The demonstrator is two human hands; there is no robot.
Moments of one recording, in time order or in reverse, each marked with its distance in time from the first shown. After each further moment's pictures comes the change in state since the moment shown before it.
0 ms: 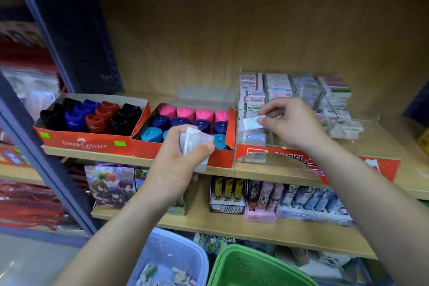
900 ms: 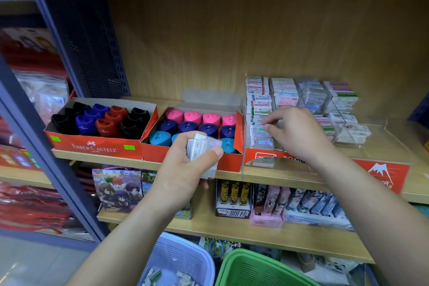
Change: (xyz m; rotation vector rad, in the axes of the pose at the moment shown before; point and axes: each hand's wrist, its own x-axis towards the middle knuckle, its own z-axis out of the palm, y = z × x) left_hand -0.001 -0.001 -0.006 -0.091 -0.041 -0.020; right_hand -0.007 -0.007 0.007 -0.356 -0.011 -0.134
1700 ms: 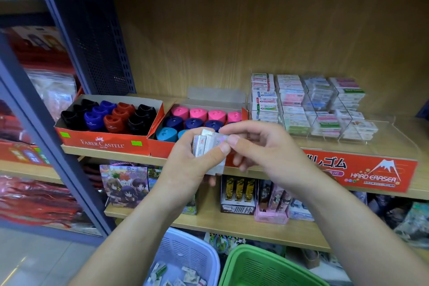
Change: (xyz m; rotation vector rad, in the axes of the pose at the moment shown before) left_hand -0.003 -0.001 -0.003 -0.128 -0.091 0.007; right_hand -0.055 -0.084 -0.003 1.042 -0.286 0.091
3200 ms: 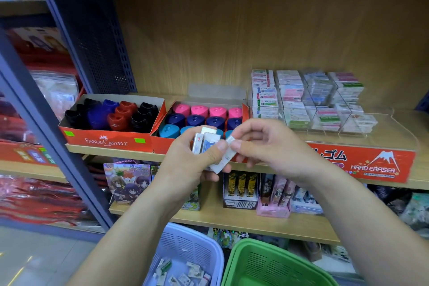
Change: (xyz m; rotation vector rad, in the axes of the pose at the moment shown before) left_hand -0.010 0.012 -0.003 -0.055 -0.023 -0.075; right_hand 0.002 0.008 -0.010 -0.069 -0.061 0.068
